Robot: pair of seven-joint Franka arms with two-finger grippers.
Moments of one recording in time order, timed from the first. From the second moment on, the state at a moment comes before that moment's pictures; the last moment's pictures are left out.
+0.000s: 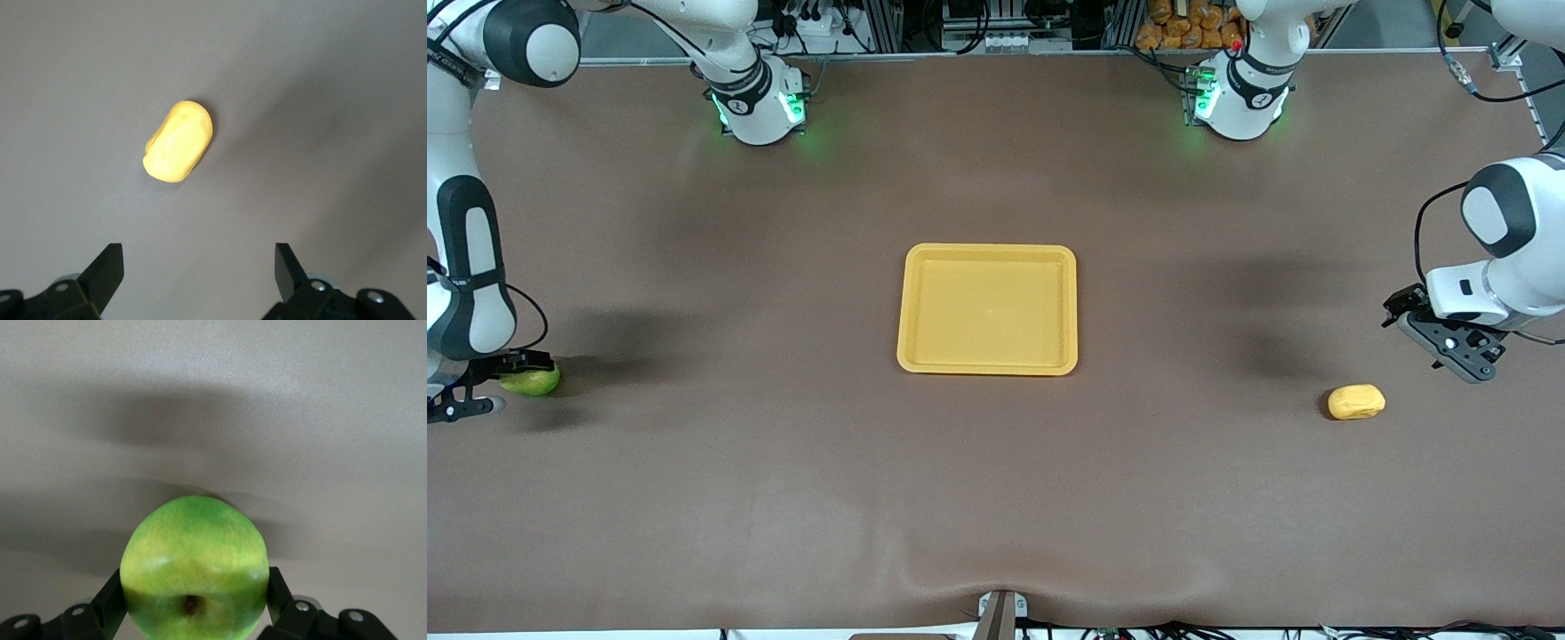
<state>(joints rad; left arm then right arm) 0.25 0.24 -0.06 -2.02 0.03 2.35 1.05 -0.36 0.77 -0.16 -1.50 -0.06 2.15 -0.64</state>
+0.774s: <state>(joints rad) 0.25 0.33 -0.07 -2.02 0.03 2.49 1.26 -0.34 0.77 -0.14 -1.40 -0.04 1.89 -0.63</state>
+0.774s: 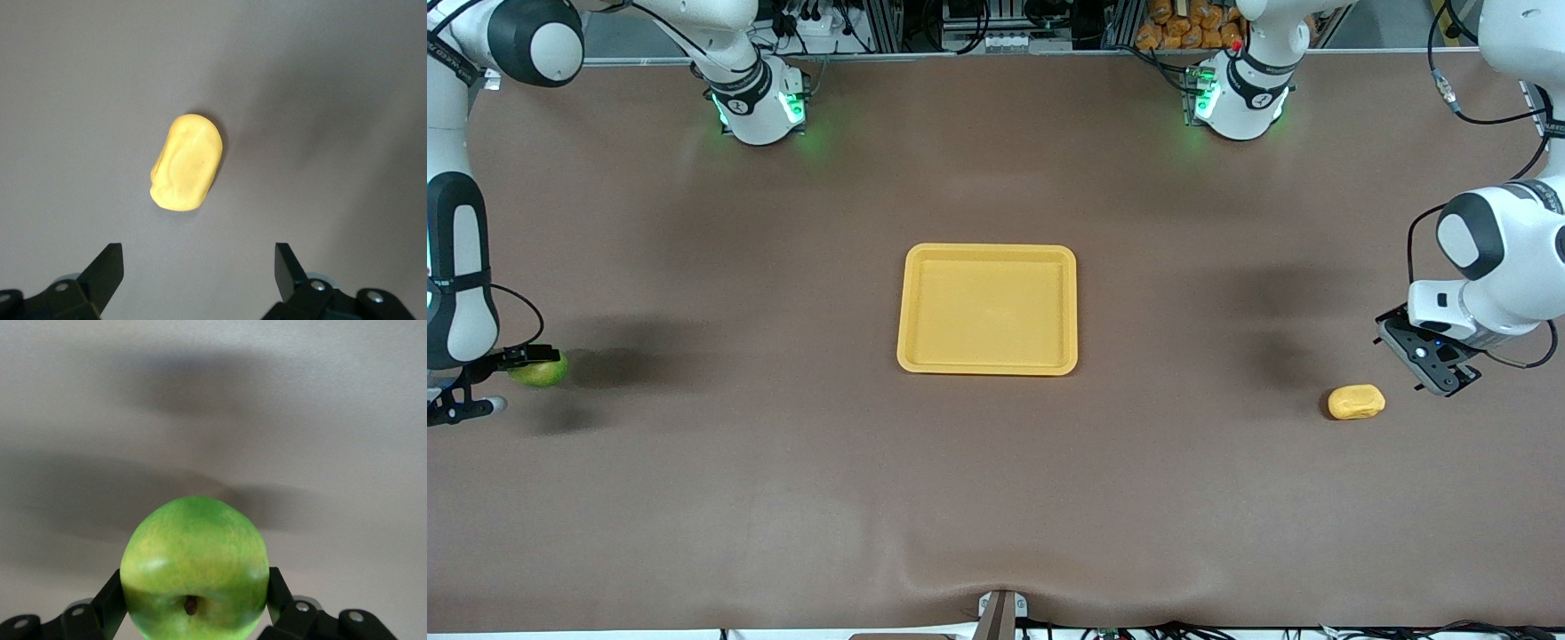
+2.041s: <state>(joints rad) 0.25 0.47 -0.09 -2.01 0.03 2.67 1.56 -0.26 0.70 -0.14 -1.37 0.06 1.75 -0.50</state>
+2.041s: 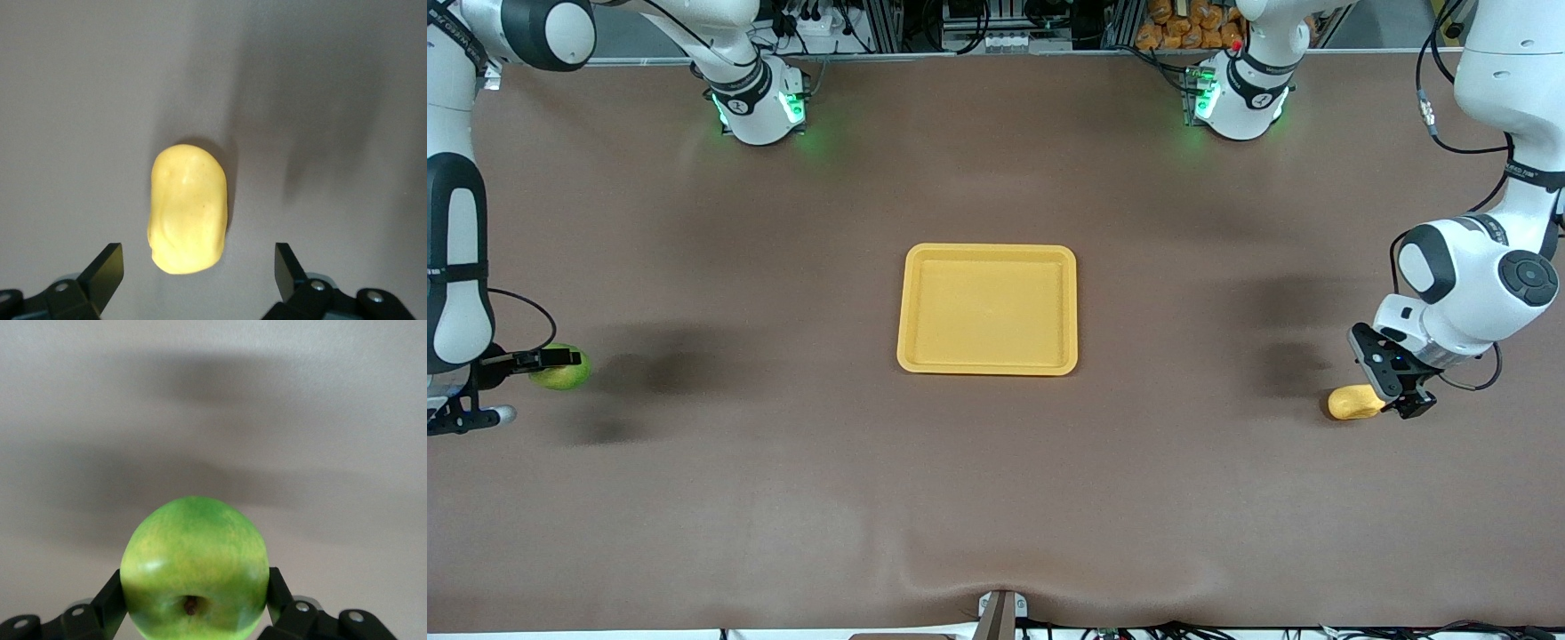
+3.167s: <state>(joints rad) 0.30 0.53 -0.14 -2.01 0.03 2.77 1.67 -0.08 0.56 -0.13 -1.37 0.11 1.56 -0.11</state>
